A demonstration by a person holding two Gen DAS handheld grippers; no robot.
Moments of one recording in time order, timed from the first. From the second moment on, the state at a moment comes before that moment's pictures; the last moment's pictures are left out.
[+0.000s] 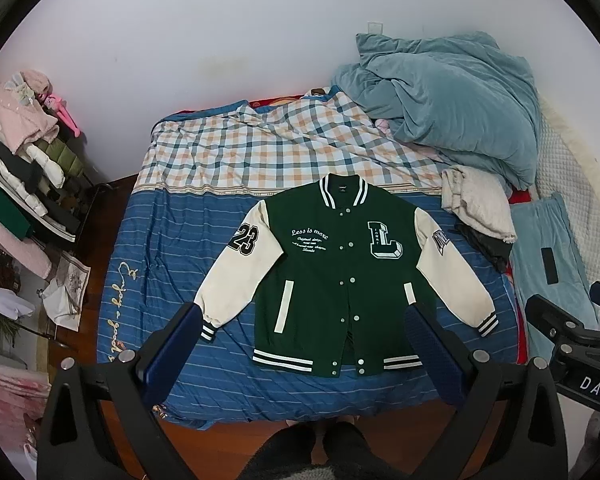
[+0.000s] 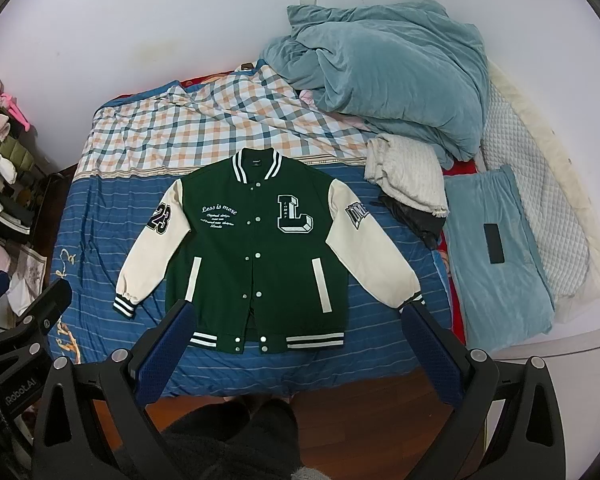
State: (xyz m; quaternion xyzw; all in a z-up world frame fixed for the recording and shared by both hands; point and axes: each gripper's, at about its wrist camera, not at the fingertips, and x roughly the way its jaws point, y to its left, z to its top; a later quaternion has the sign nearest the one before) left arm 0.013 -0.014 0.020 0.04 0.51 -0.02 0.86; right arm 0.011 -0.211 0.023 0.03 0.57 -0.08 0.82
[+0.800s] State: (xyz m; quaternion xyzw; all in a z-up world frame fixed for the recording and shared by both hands) left arm 0.016 -0.016 0.025 0.04 0.51 -0.02 0.86; right arm 0.018 -0.210 0.035 0.03 0.56 -0.08 0.82
